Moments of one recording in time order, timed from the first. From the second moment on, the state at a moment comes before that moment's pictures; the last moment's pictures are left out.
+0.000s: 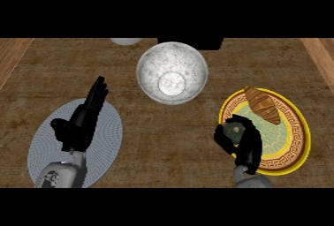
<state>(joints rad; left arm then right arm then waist) -0.15 0.12 -0.12 -1.54 0.01 0.13 0.08 -0.08 -0.05 0.29 -1.38 0.62 -0.74 0.64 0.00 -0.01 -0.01</state>
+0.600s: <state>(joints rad) -0.19 0.10 -0.17 -1.52 0.01 0.09 0.08 -0.24 -0.05 0.87 -1.59 0.38 -0.08 0.15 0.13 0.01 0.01</state>
